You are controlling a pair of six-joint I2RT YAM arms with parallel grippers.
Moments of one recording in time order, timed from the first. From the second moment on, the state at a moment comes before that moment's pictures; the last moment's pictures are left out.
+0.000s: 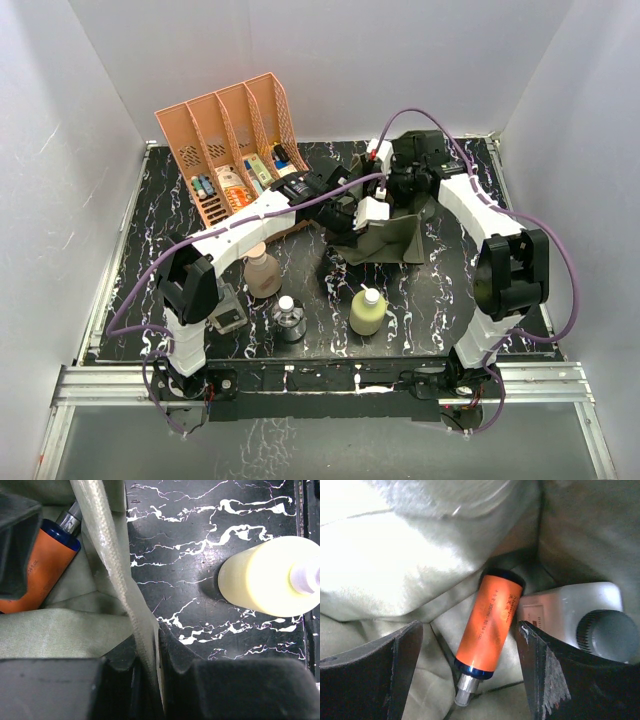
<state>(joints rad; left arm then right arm) -0.78 1.91 1.74 -0.81 0.58 0.73 0.18 1.75 1.45 -0.52 -0.70 -0.71</state>
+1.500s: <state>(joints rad) -0.79 1.91 1.75 -0.80 0.58 0.72 0.21 2.01 1.38 -0.47 -0.45 -0.84</state>
